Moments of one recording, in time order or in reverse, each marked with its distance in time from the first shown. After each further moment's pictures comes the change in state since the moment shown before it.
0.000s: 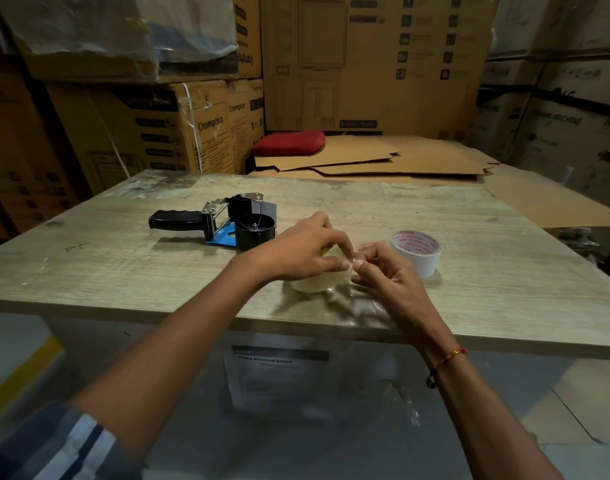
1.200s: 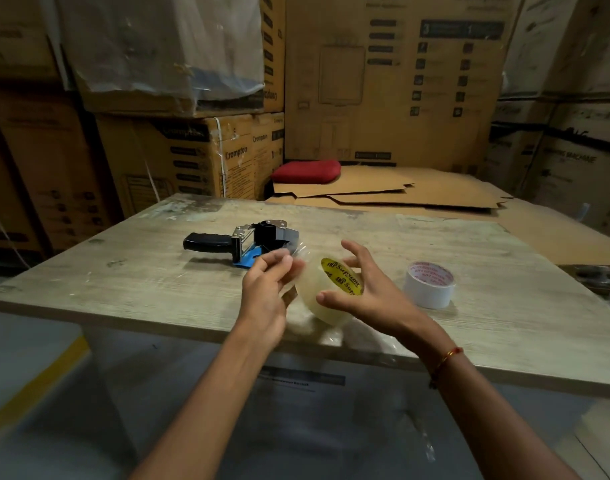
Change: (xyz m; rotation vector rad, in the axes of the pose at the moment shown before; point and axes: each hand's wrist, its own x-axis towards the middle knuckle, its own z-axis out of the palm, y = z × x) left_hand -0.059 -0.013 0.023 -1.557 0.884 -0.424; right_hand 0.019 -0.053 0.037 -0.266 -0.221 0.112
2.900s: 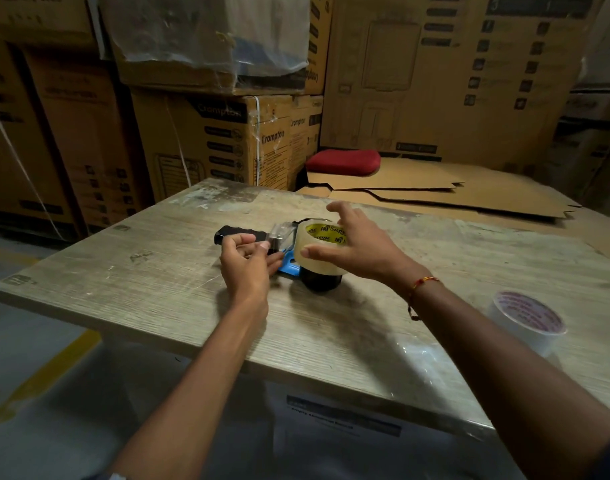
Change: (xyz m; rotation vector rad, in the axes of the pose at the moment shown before) left_hand 0.124 0.019 -0.073 0.240 0.435 0.299; right_hand 0.169 -0.020 0.053 -0.484 -0.038 -0.121
